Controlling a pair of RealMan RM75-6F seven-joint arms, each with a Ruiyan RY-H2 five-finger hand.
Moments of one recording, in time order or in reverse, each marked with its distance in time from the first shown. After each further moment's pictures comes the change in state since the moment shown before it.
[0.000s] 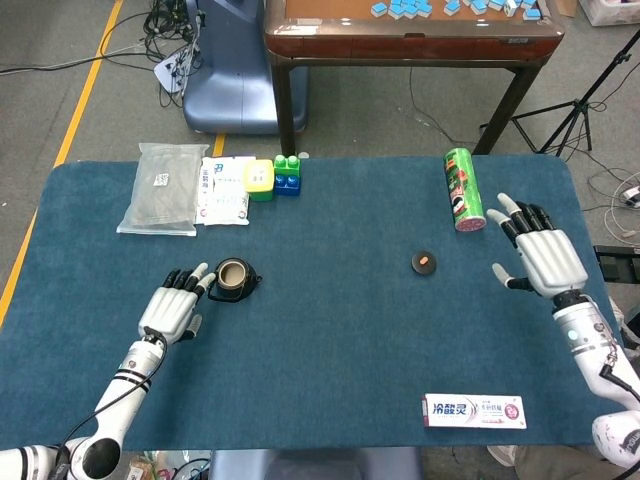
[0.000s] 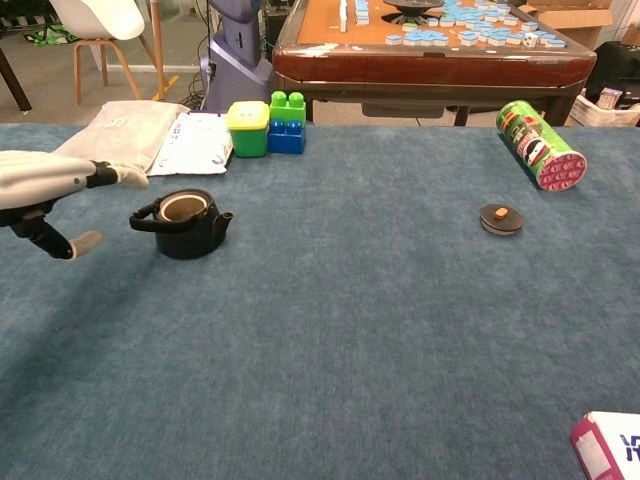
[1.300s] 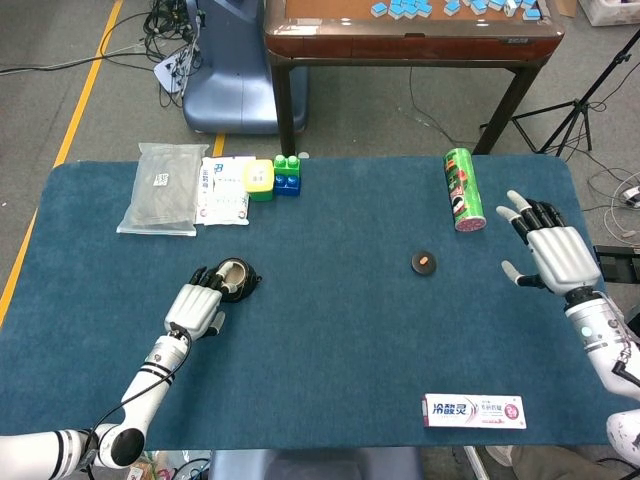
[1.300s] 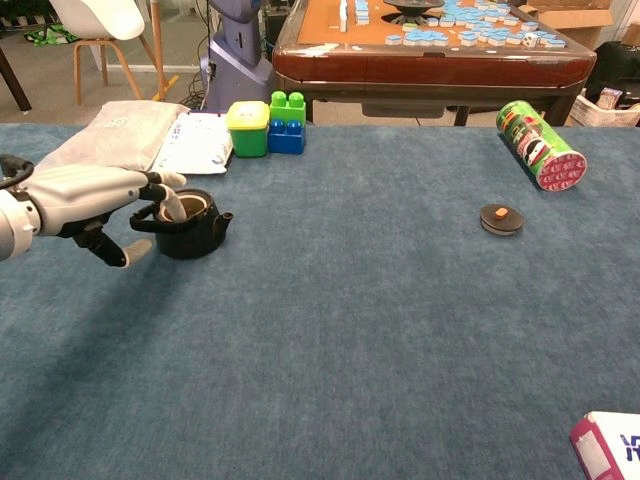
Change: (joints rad) left arm -0.090 -0.116 0.039 0.139 0.022 -0.002 -0.084; right arm 0.011 0.040 -0.031 0.034 -0.031 -0.008 0.099
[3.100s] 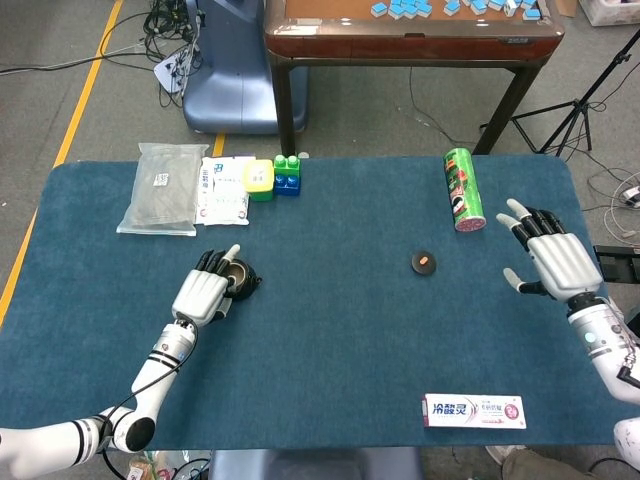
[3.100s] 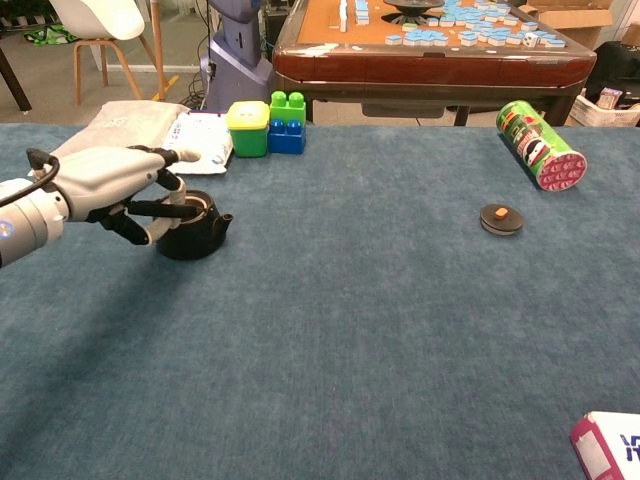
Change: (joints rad) left arm -0.005 -0.104 -0.033 0.216 0.178 0.006 -0.117; right arm -0.001 0.030 -0.027 -0.023 -0.007 -0.018 0.026
